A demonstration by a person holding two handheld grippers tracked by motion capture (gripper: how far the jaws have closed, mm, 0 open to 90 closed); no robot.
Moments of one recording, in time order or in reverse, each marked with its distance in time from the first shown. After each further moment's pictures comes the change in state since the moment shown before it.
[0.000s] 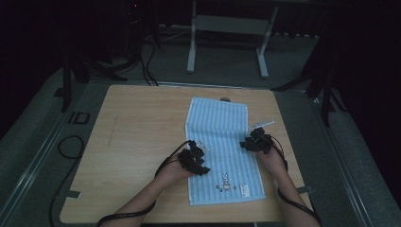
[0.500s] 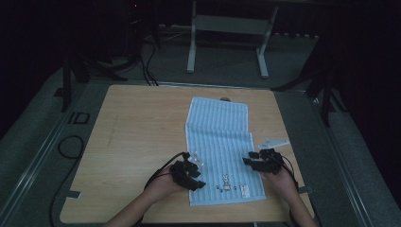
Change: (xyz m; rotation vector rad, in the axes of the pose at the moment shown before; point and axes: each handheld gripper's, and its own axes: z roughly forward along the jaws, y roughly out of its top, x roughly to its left) left arm -0.045 -0.036 -0.035 0.001 -0.062 0.072; right arm 0.046 -0.052 -0.063 -0.123 0.104 -0.051
